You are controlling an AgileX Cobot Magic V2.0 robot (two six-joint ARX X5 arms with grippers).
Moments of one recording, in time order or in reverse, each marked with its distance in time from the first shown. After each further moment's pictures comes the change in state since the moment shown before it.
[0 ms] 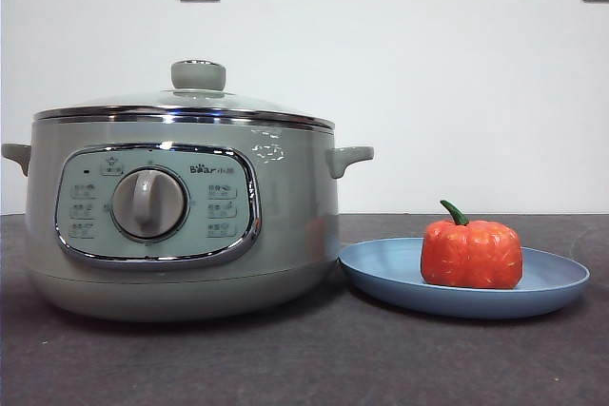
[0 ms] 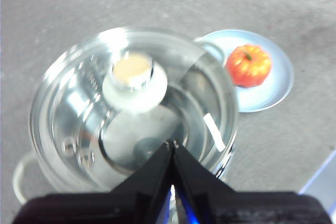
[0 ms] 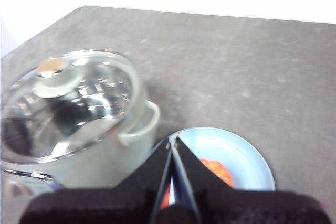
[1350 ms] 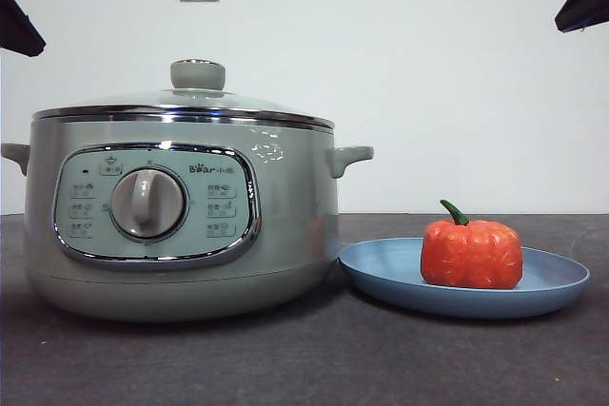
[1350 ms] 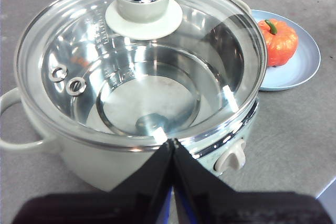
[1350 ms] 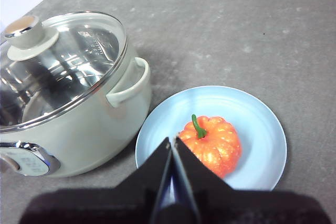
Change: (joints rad) left arm -0.001 -0.243 -0.372 0.198 -0.035 -0.048; right arm 0.010 -0.055 -0.173 0.040 0.002 0.096
